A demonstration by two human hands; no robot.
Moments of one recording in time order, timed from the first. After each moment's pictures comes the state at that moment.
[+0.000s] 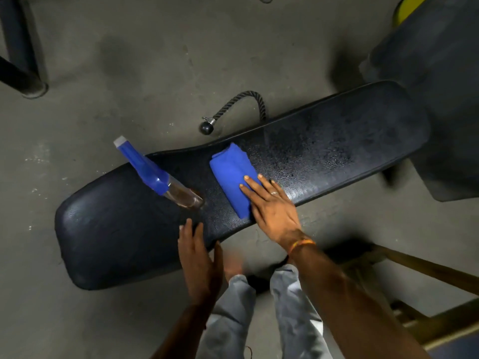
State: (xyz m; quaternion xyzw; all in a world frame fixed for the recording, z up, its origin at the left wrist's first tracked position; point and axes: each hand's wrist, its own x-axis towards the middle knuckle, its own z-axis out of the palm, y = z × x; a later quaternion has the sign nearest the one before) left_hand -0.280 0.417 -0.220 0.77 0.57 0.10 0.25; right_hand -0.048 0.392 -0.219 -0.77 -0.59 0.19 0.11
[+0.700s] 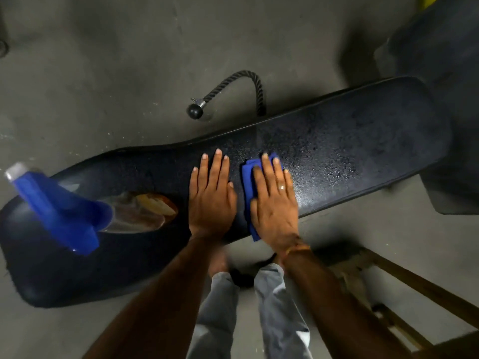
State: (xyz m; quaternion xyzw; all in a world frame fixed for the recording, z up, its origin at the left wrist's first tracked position) left_hand -0.130 0.518 -0.247 0.89 0.45 -0.04 0.11; right_hand -0.010 0.424 -0.236 -0.84 -0.53 0.11 0.02
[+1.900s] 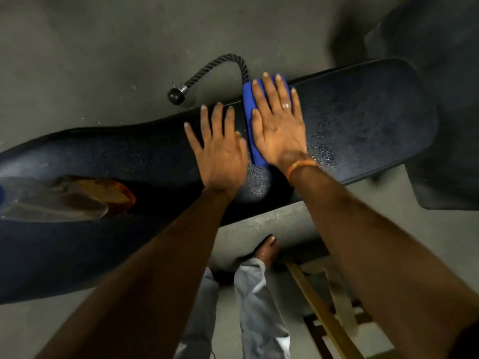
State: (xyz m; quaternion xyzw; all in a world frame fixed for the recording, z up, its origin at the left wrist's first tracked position) left_hand -0.008 0.517 -0.248 0.84 0.52 0.01 0.12; right_hand 0.124 0.484 -0.244 -0.84 -0.54 0.08 0.05
